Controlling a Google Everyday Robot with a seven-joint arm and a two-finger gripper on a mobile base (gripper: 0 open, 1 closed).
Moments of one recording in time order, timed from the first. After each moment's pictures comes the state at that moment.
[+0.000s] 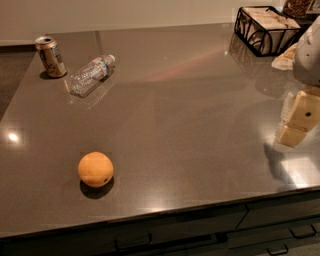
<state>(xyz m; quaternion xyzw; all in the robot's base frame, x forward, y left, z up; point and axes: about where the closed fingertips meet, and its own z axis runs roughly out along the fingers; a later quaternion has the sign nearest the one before) 0.438 -0.216 0.977 -0.60 0.78 -0.04 0.16</state>
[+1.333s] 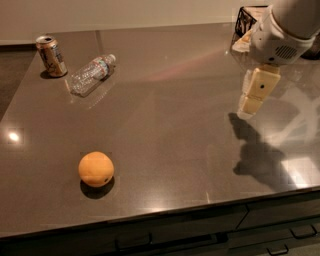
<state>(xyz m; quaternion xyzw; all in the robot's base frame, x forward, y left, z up) 0.532 -0.181 0.964 -0.66 0.73 -0.02 0.20</state>
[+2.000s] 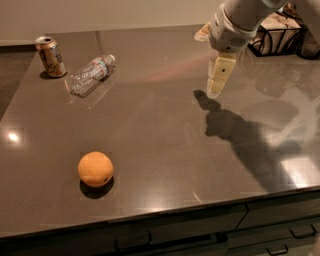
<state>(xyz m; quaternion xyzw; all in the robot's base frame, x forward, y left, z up) 0.632 -0.119 0.943 -0.73 0.64 -0.01 0.23</state>
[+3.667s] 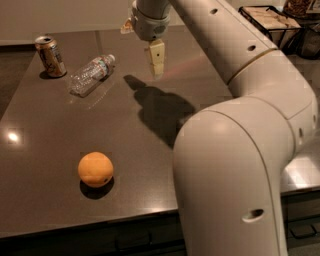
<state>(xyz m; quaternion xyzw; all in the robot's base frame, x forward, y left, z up) 0.728 0.045 0.927 -0.87 0.45 -0.06 0.20</state>
